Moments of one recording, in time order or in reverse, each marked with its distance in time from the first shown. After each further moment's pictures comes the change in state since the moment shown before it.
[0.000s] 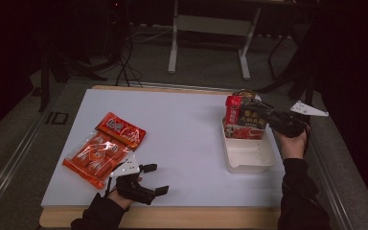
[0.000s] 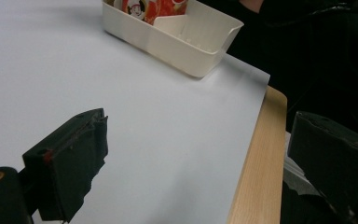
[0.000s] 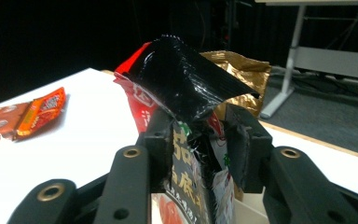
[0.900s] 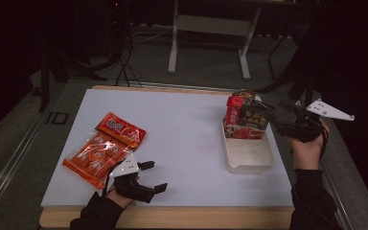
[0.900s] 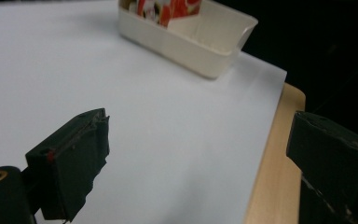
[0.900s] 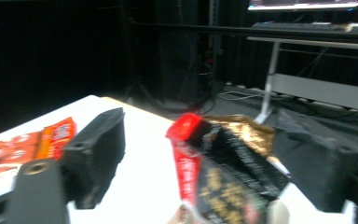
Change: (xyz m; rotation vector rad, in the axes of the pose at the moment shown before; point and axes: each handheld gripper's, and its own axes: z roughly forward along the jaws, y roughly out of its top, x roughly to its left) left arm 0.000 0.007 -0.005 0.030 0.064 0.027; right arm 0.066 0.053 -0.050 -0.076 -0.081 -0.036
